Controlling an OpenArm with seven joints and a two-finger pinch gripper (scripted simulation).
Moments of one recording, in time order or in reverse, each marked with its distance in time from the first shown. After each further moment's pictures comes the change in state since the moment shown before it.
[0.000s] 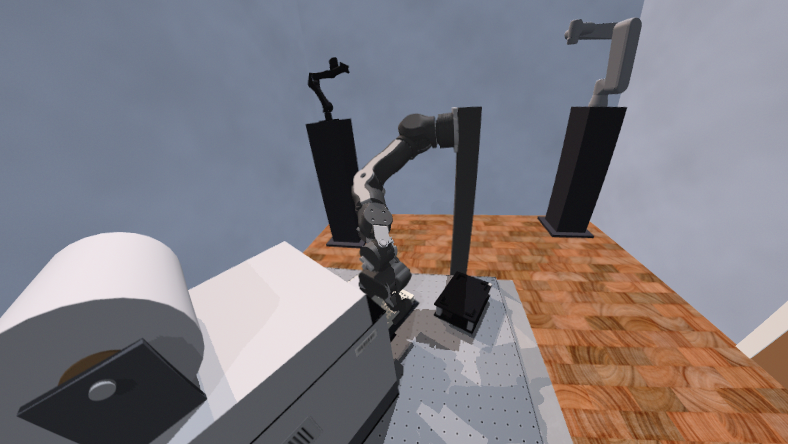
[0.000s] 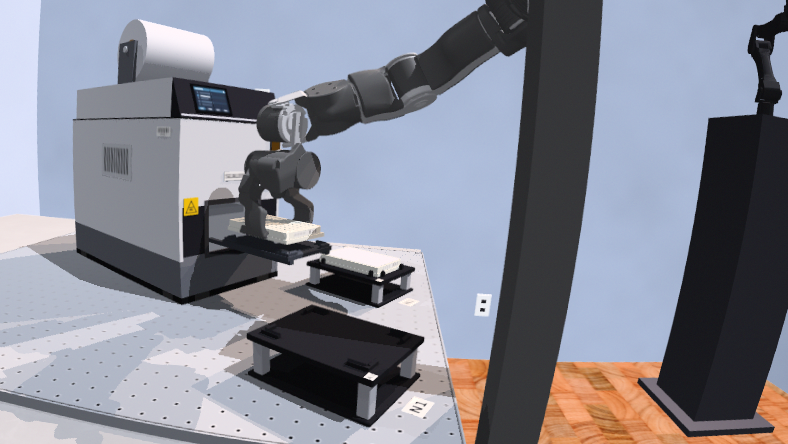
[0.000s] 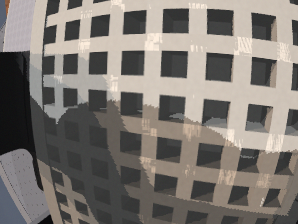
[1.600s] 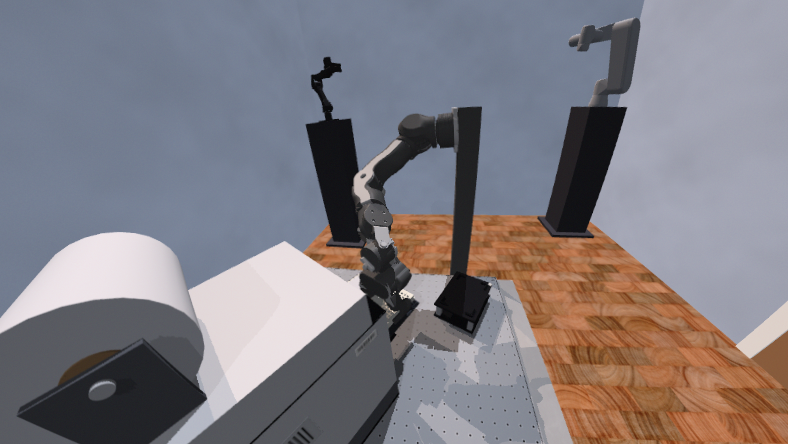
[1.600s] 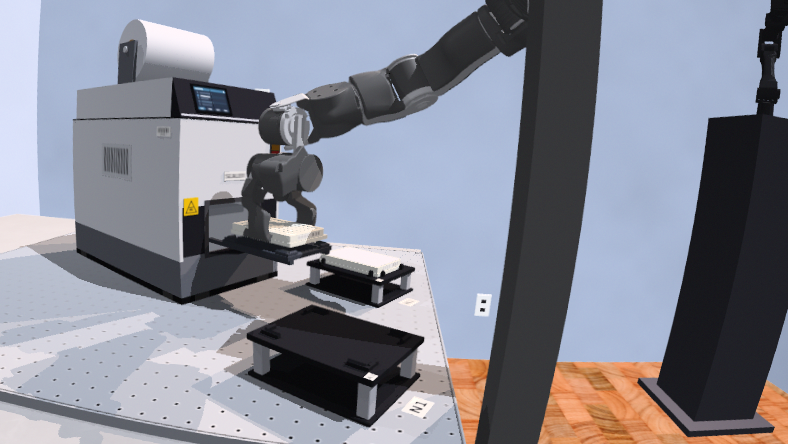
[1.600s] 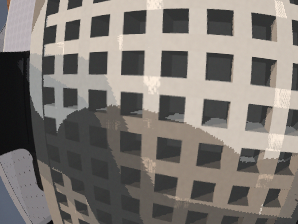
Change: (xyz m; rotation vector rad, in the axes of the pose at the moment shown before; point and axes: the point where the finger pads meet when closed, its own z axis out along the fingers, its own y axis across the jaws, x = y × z) arm 0.004 -0.003 0.004 0.010 0.007 -0.003
